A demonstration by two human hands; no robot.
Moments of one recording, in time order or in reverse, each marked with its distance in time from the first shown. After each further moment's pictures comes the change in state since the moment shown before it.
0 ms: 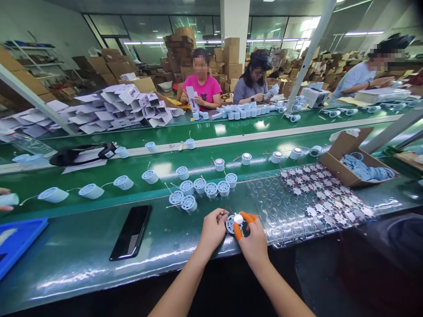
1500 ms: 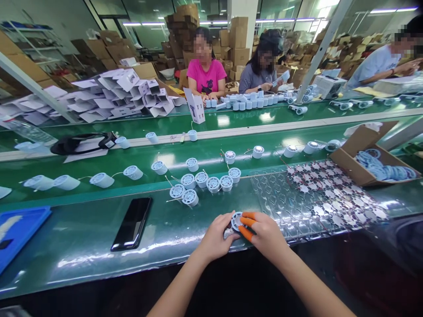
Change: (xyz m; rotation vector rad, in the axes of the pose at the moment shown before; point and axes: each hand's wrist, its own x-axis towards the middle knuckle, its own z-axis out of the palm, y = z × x) left_hand -0.031 -0.011 -0.007 0.017 -0.238 0.302; right_hand 0.040 0.006 -0.047 -0.232 -0.402 -0.523
